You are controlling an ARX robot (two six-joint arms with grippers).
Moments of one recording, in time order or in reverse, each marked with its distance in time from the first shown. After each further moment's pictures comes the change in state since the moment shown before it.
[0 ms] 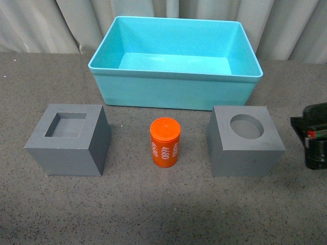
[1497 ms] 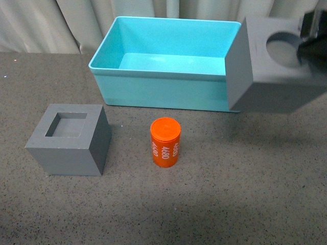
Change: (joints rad) left arm 0.000 0.000 0.000 0.000 0.000 0.000; right arm 0.019 -0.011 0.260 -0.178 -0.076 0.243
